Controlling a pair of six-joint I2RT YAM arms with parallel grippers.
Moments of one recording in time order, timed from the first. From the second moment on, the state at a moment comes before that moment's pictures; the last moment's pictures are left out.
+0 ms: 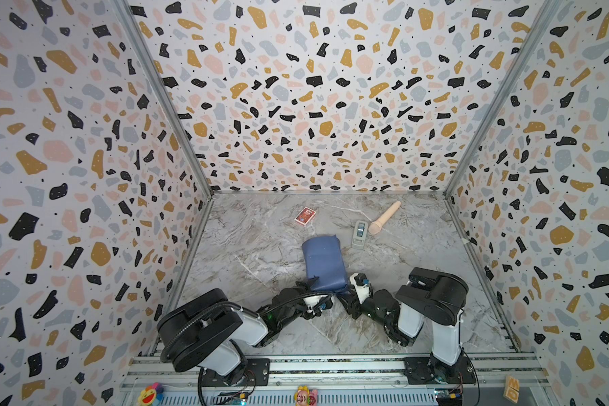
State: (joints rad) left arm -0.85 1.50 0.18 0.96 -0.03 0.76; right arm 0.89 1.95 0.21 1.44 -0.01 0.26
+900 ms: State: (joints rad) left arm -0.80 1.57 0.22 1.02 0.03 0.74; right arm 0.86 1.94 0.26 1.38 0.02 0.32
